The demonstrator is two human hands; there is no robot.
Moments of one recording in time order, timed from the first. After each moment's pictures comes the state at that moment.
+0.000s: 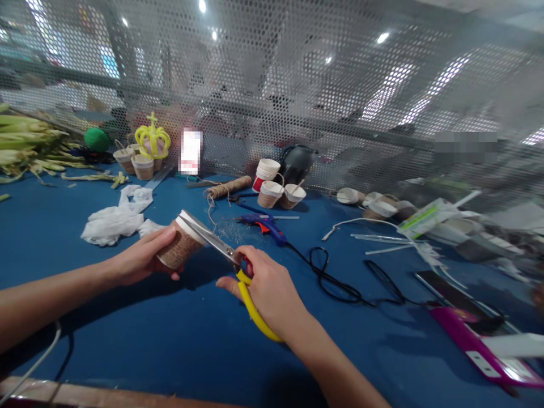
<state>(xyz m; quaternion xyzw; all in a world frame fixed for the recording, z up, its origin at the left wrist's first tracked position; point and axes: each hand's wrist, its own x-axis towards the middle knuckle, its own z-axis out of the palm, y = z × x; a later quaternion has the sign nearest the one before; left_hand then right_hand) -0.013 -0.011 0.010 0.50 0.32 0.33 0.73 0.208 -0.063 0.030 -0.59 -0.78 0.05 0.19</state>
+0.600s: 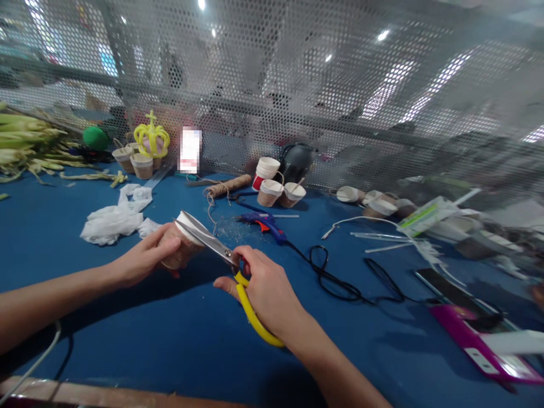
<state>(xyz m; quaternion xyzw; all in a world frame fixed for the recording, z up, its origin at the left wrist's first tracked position) -0.011 -0.015 0.008 0.57 0.36 0.36 0.65 0.206 -0.065 0.030 -0.60 -0.78 0.08 0.19</state>
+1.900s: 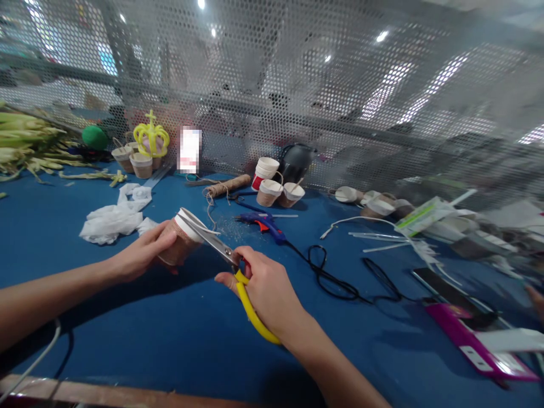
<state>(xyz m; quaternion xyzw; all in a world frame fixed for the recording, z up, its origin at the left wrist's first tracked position) -0.015 -0.008 0.003 0.55 0.34 0.36 0.67 0.203 -0.066 0.034 -0.58 -0.79 0.05 0.20</state>
